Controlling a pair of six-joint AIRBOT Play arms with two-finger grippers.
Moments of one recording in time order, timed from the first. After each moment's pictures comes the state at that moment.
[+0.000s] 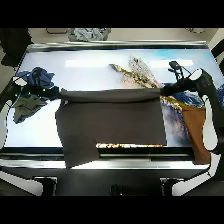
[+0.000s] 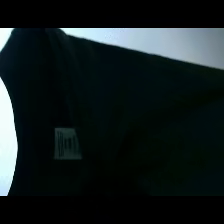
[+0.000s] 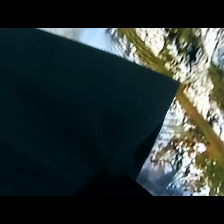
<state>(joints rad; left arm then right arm) 0.19 -1.76 1.55 1.00 -1.21 -1.32 -0.18 -1.80 1.66 -1.17 1.15 0.88</state>
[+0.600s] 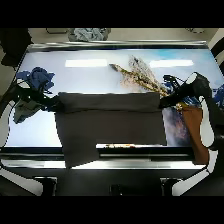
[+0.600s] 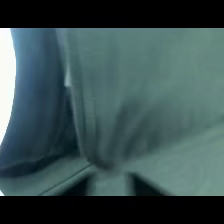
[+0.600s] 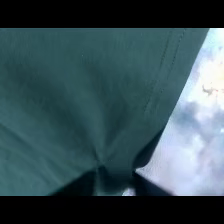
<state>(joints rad) 0.21 -1.81 1.56 1.07 -1.42 -1.40 -0.18 -1.86 1.66 -1.25 1.37 0.96</state>
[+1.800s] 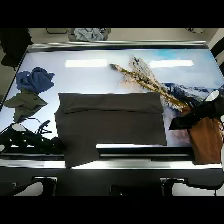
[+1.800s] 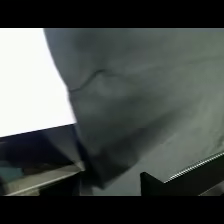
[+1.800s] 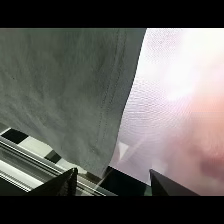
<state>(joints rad) 0.32 -1.25 0.57 1.00 -1.33 -1.17 -0.36 -1.51 1.19 -1.27 1.54 0.92</state>
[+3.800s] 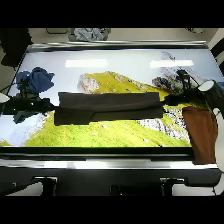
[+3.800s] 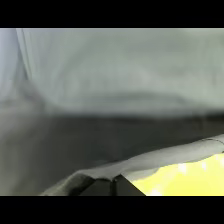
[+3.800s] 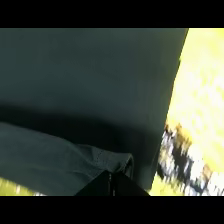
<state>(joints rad) 0.26 -1.35 1.13 0.91 -1.15 -1.28 -0.23 -1.58 1.37 -1.06 1.07 0.95</state>
